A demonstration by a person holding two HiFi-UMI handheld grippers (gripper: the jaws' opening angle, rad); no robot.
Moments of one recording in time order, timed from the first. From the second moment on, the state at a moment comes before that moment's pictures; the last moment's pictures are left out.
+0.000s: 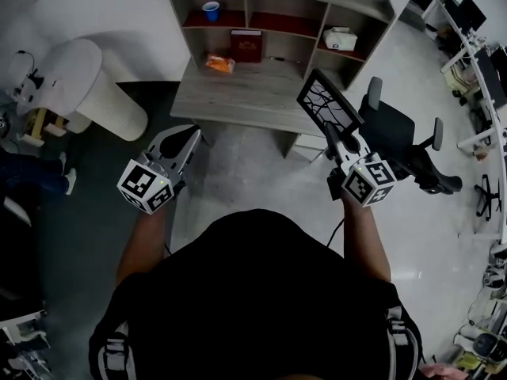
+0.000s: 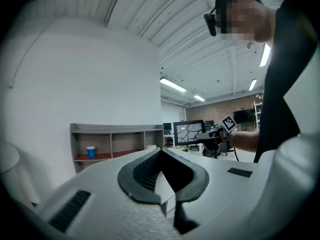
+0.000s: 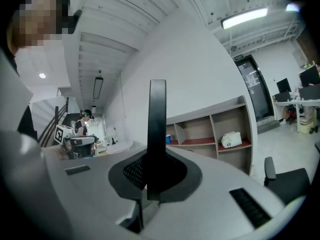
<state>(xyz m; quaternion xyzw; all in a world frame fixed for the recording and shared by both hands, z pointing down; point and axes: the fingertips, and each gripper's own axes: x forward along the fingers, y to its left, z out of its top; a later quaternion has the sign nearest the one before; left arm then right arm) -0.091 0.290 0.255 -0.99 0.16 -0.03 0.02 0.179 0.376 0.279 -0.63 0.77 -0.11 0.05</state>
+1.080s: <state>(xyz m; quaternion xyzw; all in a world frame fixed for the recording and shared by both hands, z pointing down) -0.086 0.236 0.290 -0.99 0.14 -0.03 0.00 0.192 0.344 0.282 -0.65 0.75 -0.13 0.03</state>
